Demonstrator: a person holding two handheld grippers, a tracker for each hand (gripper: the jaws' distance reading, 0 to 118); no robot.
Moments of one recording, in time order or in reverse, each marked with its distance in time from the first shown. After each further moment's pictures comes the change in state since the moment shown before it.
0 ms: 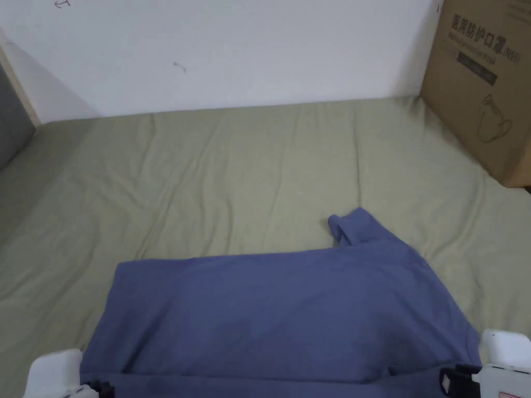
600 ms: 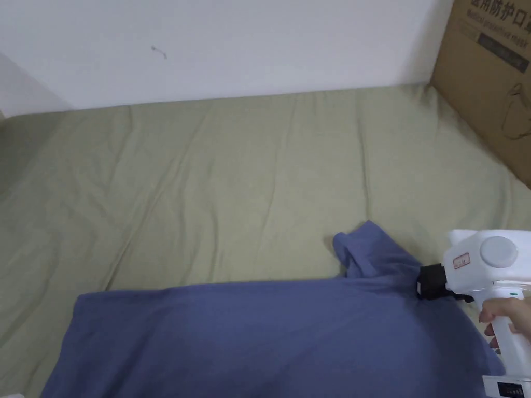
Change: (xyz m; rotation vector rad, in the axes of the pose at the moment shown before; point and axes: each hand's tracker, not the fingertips) left arm -0.002 0.043 -0.060 -0.068 0.042 -0.005; right arm 0.052 0.221 -0.189 -0.148 -0.130 0.082
